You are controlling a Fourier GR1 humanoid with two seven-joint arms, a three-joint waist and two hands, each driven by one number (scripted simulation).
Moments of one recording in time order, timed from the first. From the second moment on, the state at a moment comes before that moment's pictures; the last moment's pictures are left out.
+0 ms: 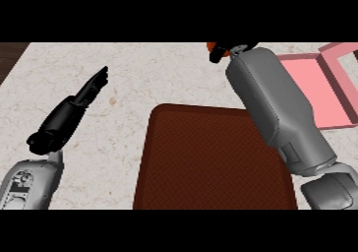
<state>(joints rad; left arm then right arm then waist) -0.28 0.23 0.00 -1.53 -0.14 -0.25 -0.06 -1.20 -0.10 0.03 -0.62 1.23 -0.13 0.59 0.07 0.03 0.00</state>
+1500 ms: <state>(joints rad) -0.27 0.23 0.03 -1.51 -0.15 -0.24 -0.08 -1.28 -0.51 -0.30 -0.20 1.13 -0.14 0.63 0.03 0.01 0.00</state>
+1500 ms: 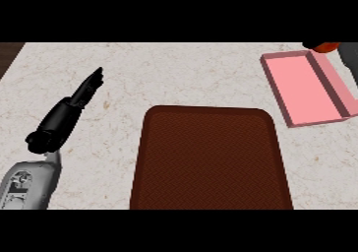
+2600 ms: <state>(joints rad) -0.23 0.23 0.05 -1.54 -0.15 -0.25 -0.07 -1.17 -0.55 -0.69 -0.40 0.69 -0.29 0.15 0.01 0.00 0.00</state>
